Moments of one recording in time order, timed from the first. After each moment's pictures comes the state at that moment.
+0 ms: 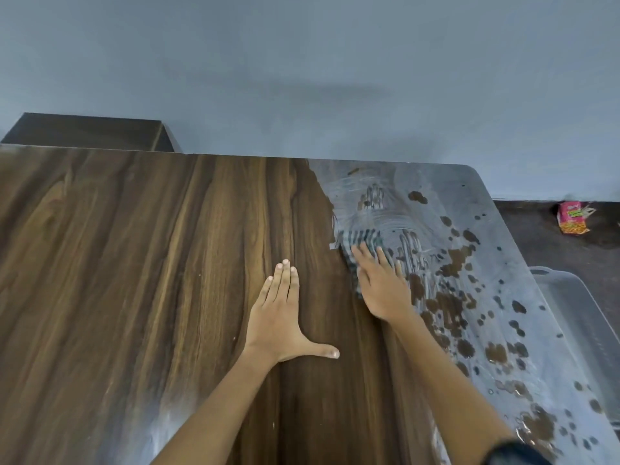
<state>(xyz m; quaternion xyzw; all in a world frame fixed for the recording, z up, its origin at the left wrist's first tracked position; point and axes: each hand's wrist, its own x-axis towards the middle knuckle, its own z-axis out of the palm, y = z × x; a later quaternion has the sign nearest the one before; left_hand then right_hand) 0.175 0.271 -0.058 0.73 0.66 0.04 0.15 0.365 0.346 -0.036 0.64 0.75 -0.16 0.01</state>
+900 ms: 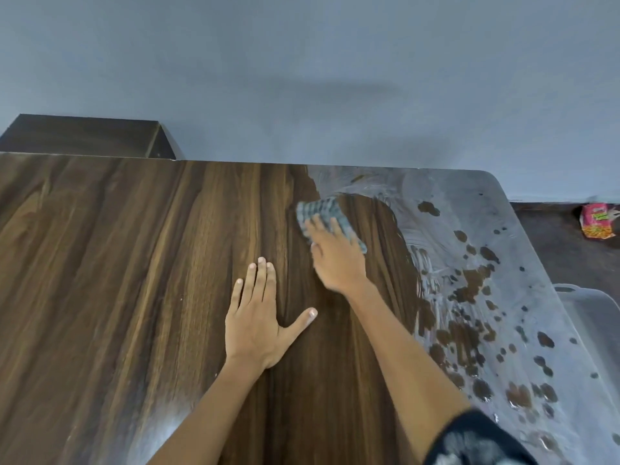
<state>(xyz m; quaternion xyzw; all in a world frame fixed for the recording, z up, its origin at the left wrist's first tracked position) 0.167 0.308 -0.064 0.66 0.74 0.09 0.10 0.296 0.429 -0.041 0.57 0.81 -0.16 -0.04</state>
